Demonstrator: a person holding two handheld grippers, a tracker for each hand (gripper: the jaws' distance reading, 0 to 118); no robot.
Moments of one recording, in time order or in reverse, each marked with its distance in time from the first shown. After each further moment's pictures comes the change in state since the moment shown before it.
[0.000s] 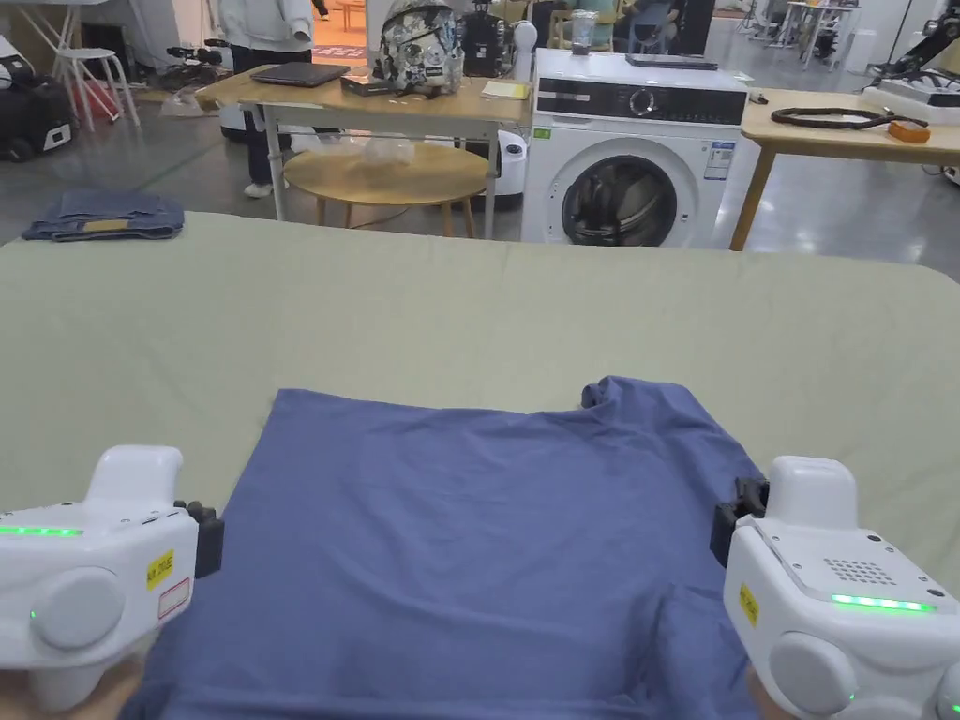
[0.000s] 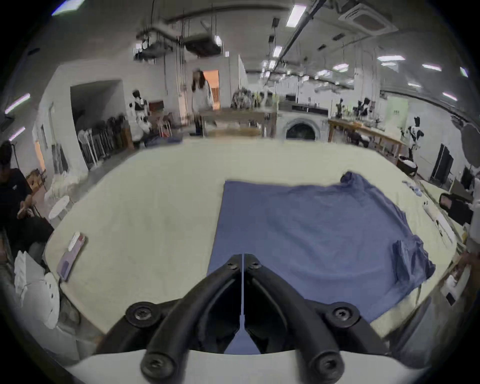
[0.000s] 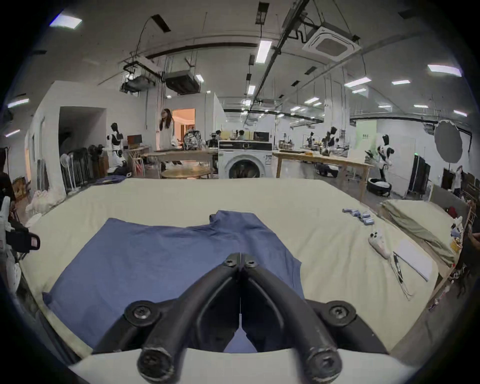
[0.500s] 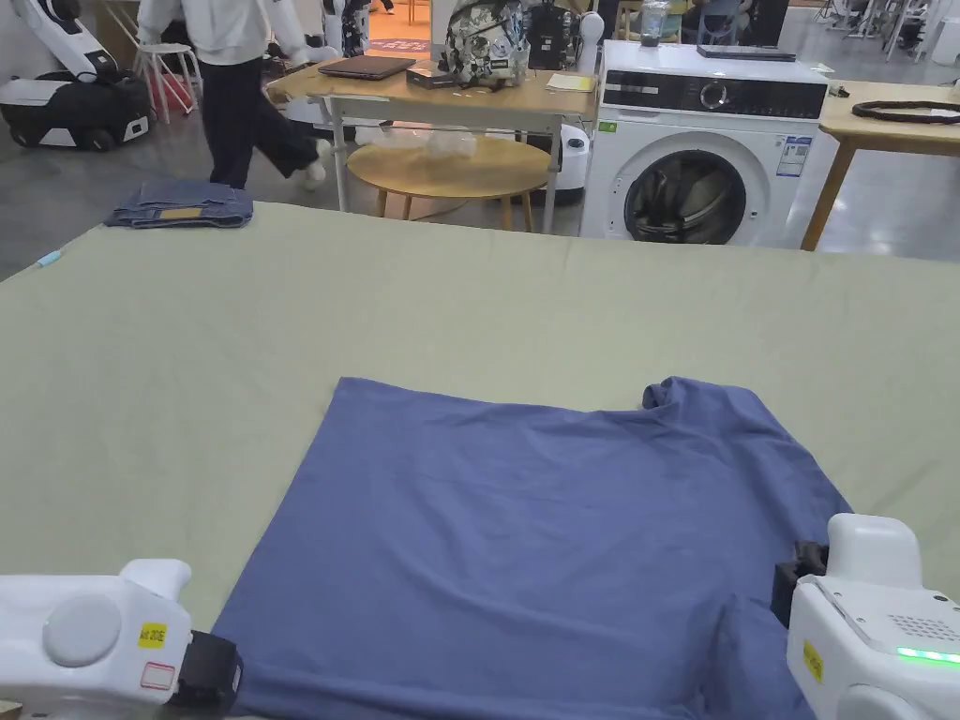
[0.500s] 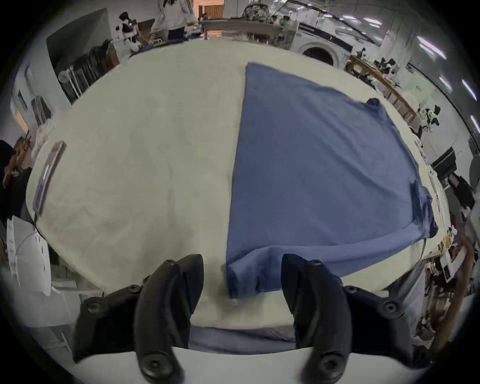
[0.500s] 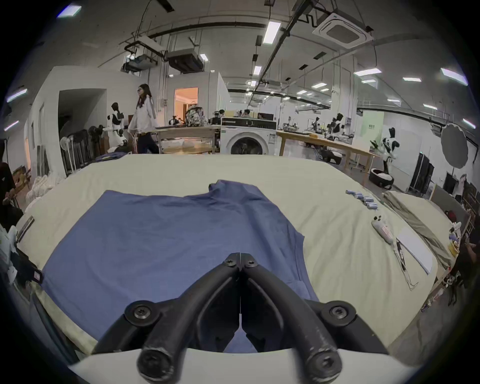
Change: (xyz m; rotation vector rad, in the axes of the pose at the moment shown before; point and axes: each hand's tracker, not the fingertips) left arm -0.048 -0.064 -0.046 -0.459 -0.012 0.082; right arm 0.001 -0.029 -0.013 -0.118 0.003 0.042
